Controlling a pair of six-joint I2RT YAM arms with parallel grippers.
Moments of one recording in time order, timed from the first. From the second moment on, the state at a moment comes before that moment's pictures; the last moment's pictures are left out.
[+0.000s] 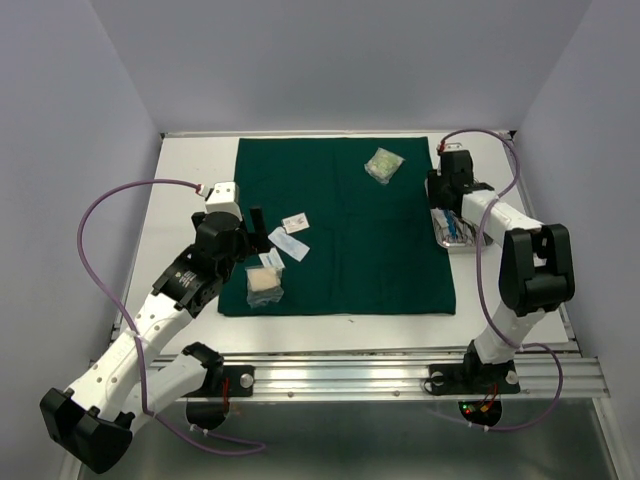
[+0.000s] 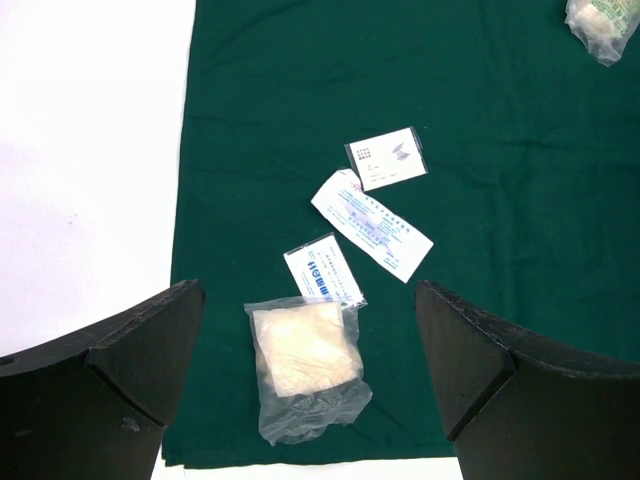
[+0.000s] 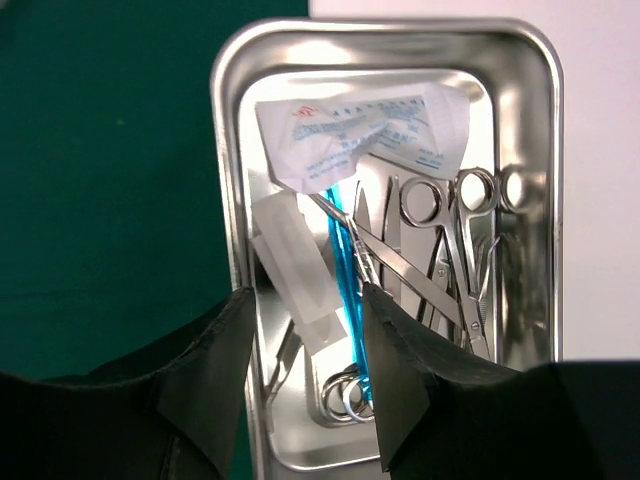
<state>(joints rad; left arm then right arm) -0.53 0.84 0.82 -0.47 -0.41 -0.38 0.13 1.76 1.20 -0.23 0.28 0.01</state>
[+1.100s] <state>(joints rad) -0.53 0.90 0.83 -0.55 -0.54 -0.52 0.87 2.17 1.73 -0.33 0.10 0.10</state>
